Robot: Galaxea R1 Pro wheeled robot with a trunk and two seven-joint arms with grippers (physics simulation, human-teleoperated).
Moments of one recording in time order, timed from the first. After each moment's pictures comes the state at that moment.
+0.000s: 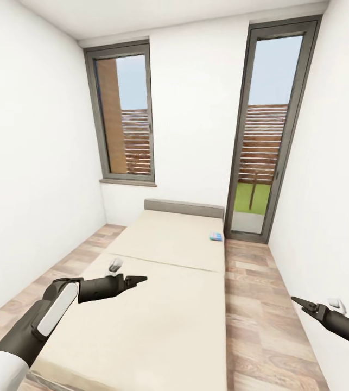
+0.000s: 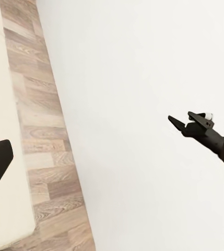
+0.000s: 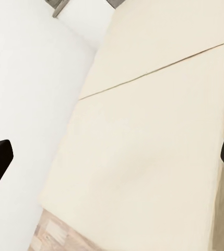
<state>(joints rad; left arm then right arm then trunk) -0.55 0.27 -0.22 -1.10 0.80 0.90 -0.63 -0.75 -0.59 -0.08 0.00 -0.47 0.25 1.19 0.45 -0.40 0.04</state>
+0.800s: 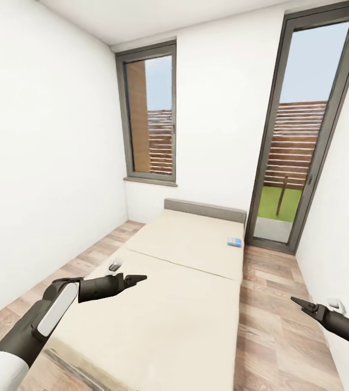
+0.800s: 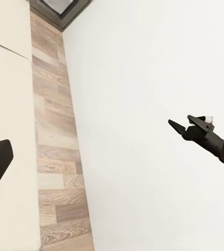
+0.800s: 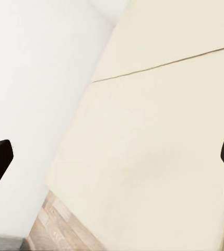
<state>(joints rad) -0.55 0.27 -0.22 -1.10 0.80 0.88 -0.63 -0.75 -0.59 -0.07 0.00 -0.47 0.25 1.18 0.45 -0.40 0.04</state>
